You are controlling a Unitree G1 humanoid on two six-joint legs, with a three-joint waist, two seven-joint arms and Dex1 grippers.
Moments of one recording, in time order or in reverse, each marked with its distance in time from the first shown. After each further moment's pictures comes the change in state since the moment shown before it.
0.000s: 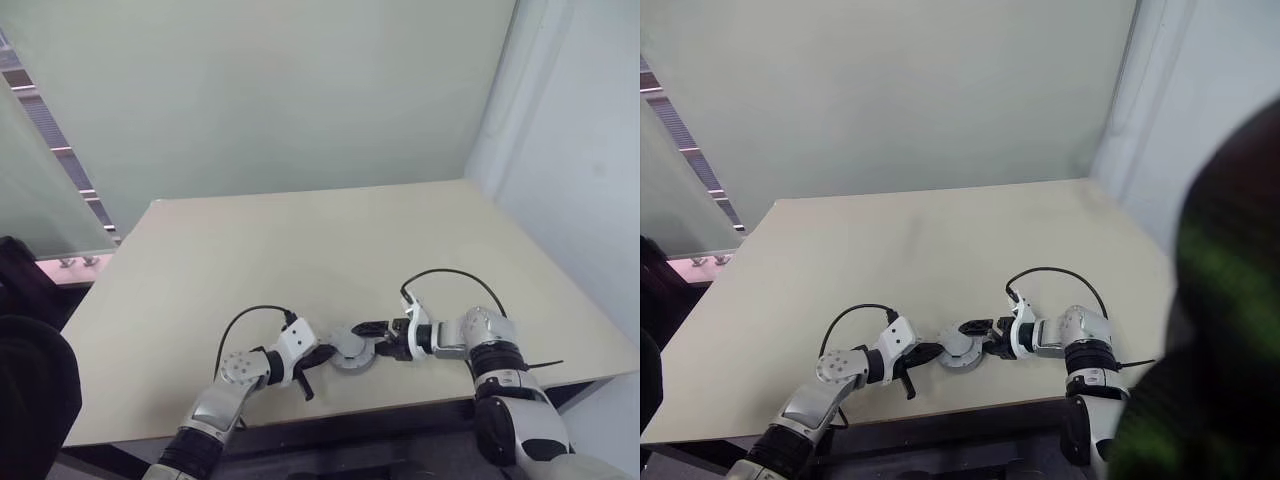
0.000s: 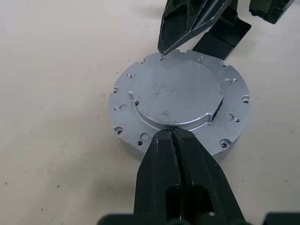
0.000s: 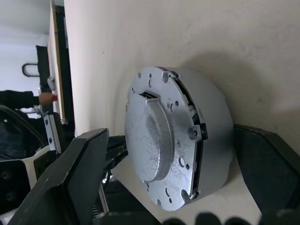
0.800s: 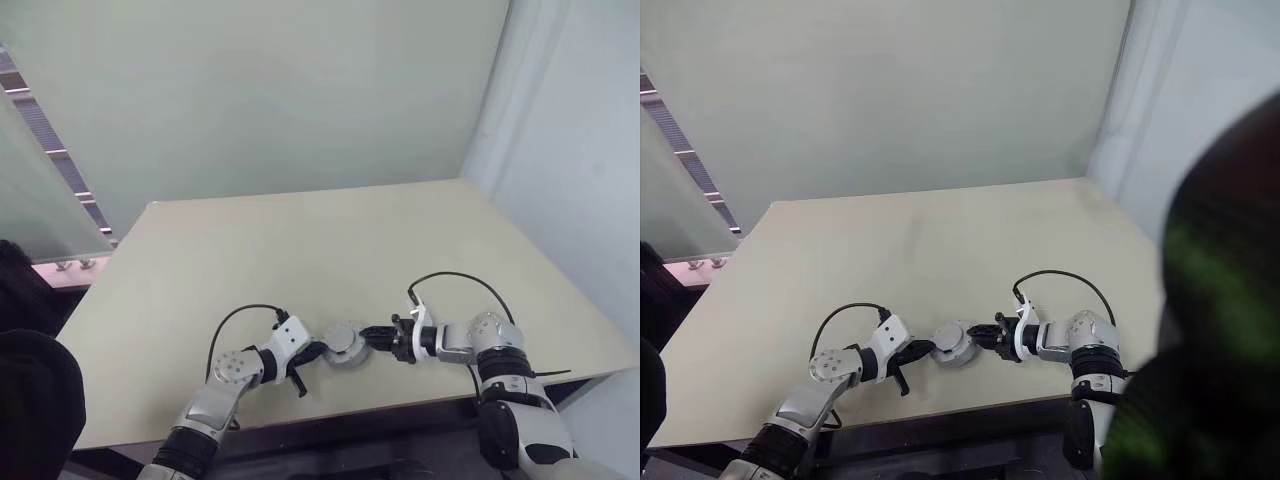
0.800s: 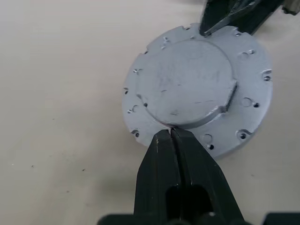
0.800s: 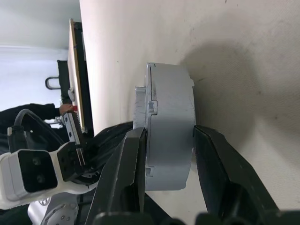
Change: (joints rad) left arm 0.002 -0.006 0.026 0.016 0.022 0.004 0.058; right arm 0.020 -0.009 -0.046 -0.010 0.080 0.030 -0.040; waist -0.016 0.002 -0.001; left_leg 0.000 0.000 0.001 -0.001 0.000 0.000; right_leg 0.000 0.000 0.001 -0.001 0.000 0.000
